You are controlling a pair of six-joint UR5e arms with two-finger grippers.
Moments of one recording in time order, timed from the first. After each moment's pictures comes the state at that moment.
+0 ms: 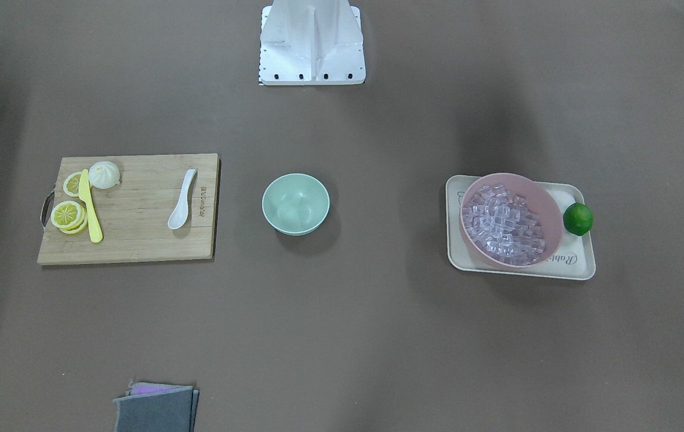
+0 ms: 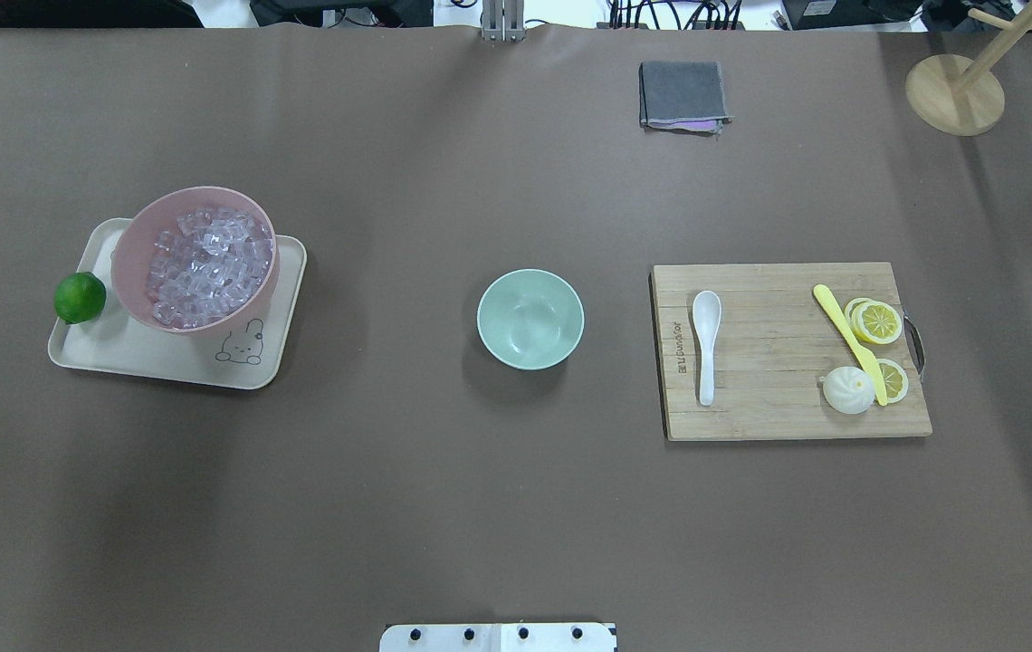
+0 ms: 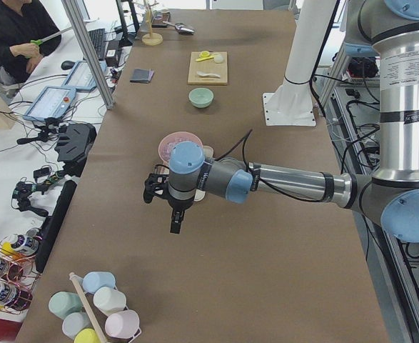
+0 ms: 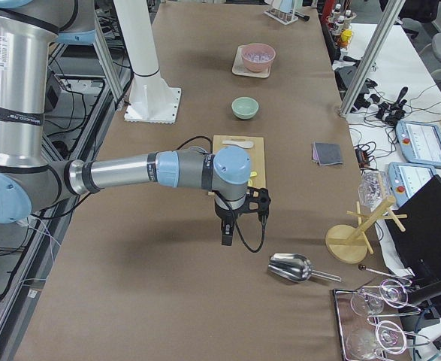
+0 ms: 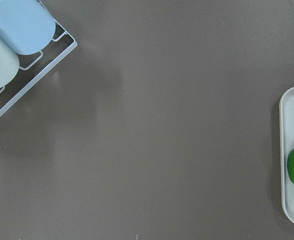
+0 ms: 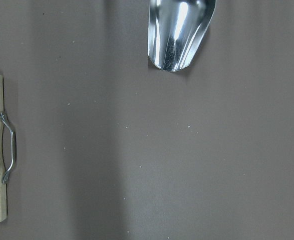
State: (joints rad) left arm -1.51 -1.47 -1.78 -1.77 -2.31 -0.20; right arm 1.60 -1.72 1.90 -1.78 2.34 -0.03
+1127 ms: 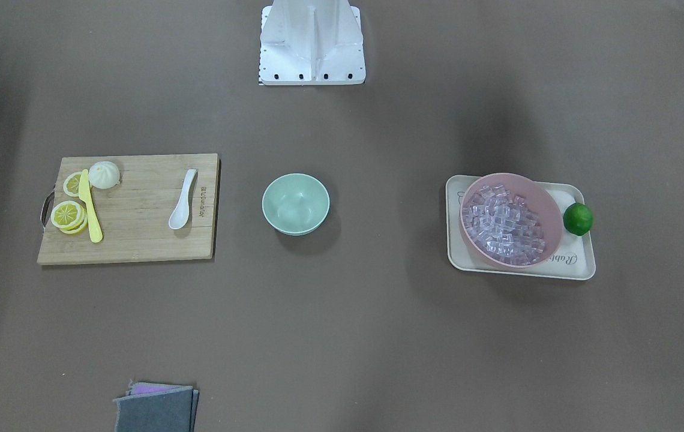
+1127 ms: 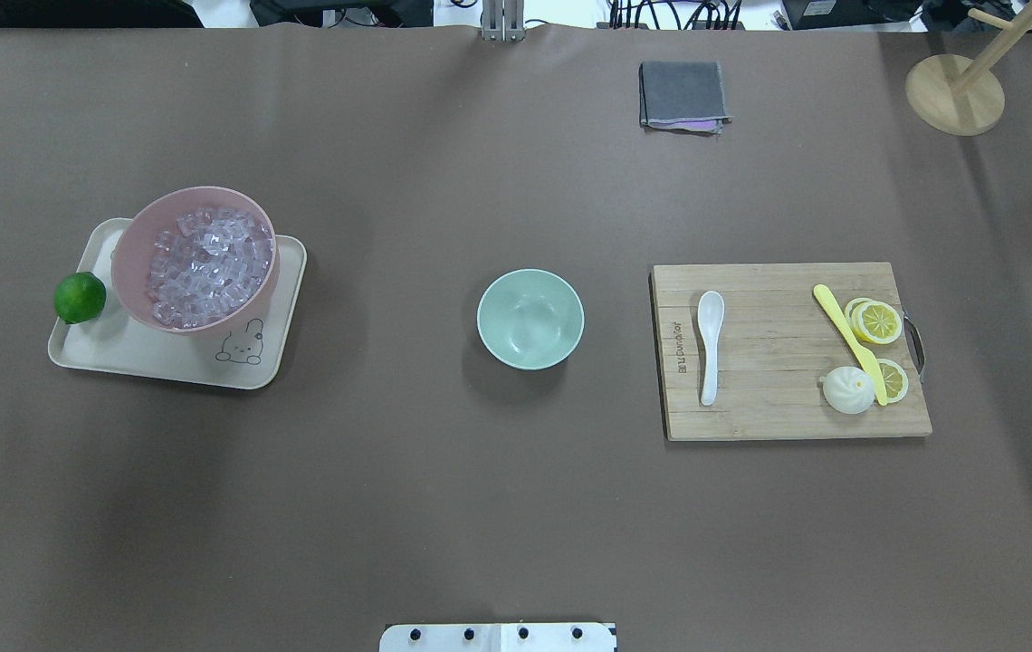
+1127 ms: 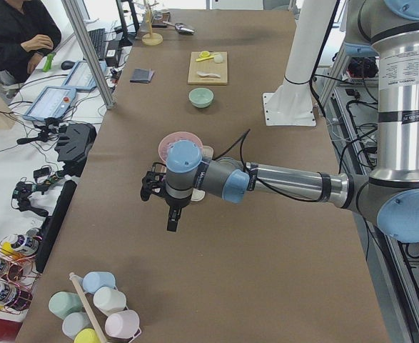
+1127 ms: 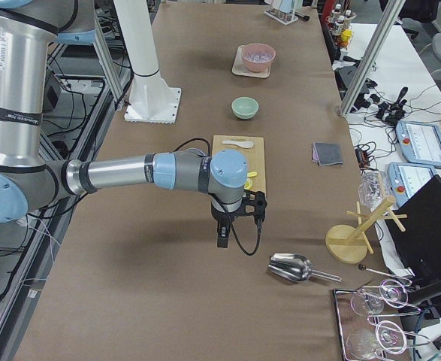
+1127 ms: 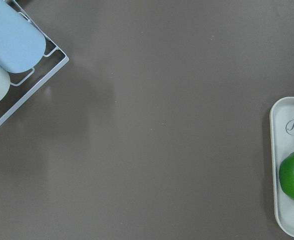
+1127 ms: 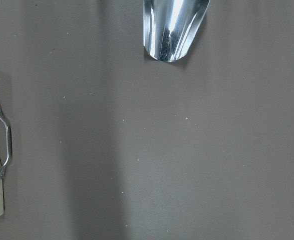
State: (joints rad) left arm -1.51 -1.48 -1.77 -1.79 -2.32 -0.19; right arm 1.60 -1.74 1.90 -1.78 2.34 -0.03
